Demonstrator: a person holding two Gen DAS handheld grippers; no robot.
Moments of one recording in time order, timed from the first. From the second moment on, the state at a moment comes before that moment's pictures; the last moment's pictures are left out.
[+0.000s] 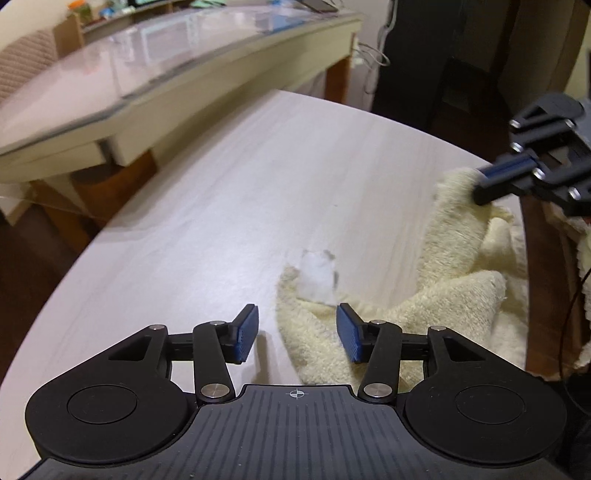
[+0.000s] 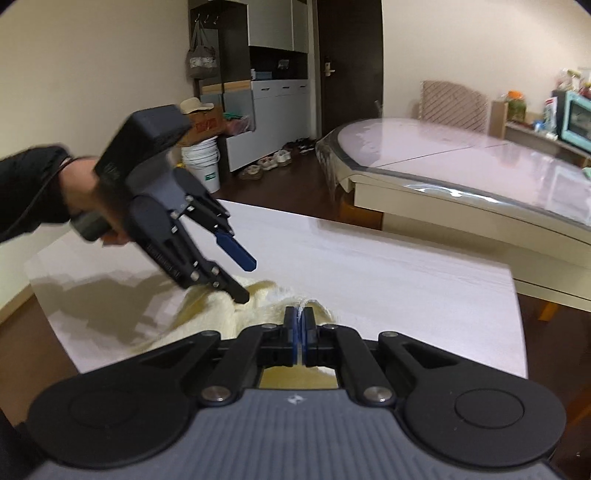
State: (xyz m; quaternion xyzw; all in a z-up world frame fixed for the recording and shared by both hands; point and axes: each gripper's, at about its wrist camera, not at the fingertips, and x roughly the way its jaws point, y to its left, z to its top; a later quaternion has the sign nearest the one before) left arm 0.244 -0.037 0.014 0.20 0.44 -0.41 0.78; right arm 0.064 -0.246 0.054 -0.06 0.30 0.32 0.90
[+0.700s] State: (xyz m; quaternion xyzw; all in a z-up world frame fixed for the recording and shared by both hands) left arm 0.178 0.033 0.055 0.22 0.32 -0.20 0.90; right arm 0.081 -0.252 0.057 -0.03 0.25 0.28 0.93
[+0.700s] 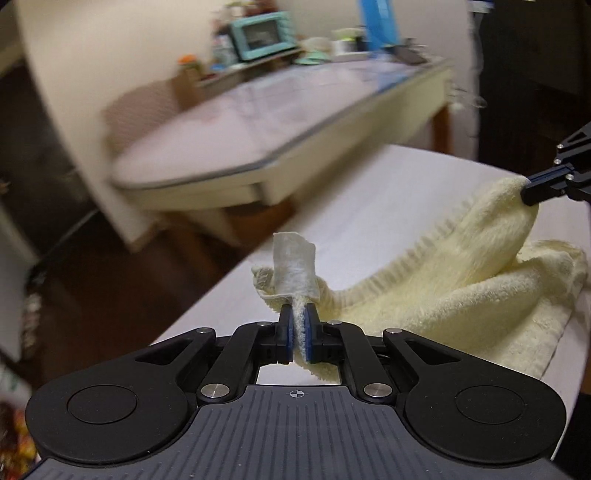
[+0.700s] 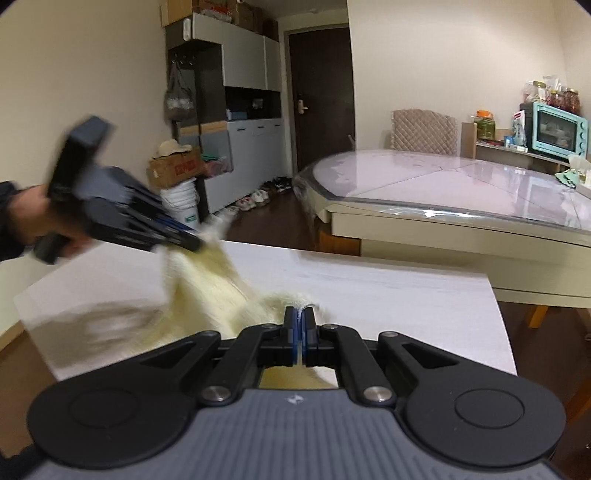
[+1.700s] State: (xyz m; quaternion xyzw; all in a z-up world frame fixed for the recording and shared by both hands) left arm 0.162 0.066 0.044 0.16 0.30 -0.20 0.92; right arm 0.142 -0.190 0.023 -0.19 0.34 0.32 0.86
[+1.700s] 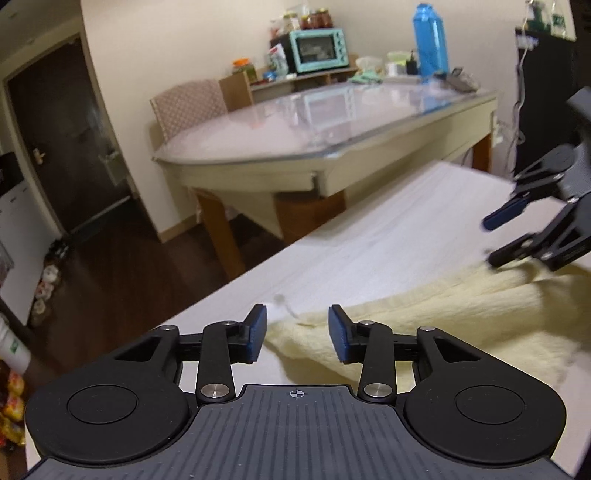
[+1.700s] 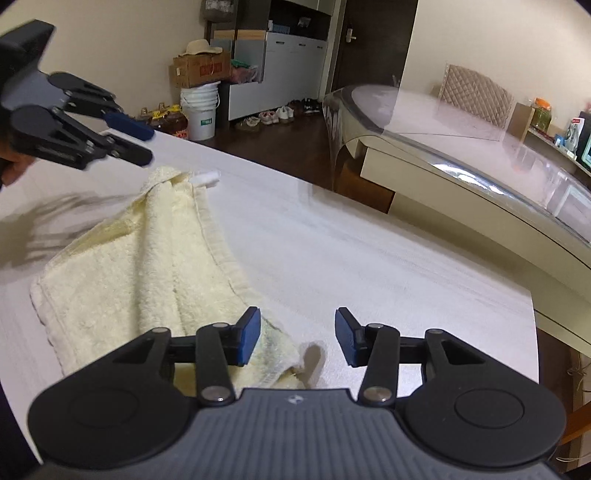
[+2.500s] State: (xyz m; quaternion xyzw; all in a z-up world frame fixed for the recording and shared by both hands) left arm 0.085 0.045 -0.008 0.19 0.36 -0.25 0.88; right arm 0.229 -0.178 0.006 -0.26 0.30 0.24 0.88
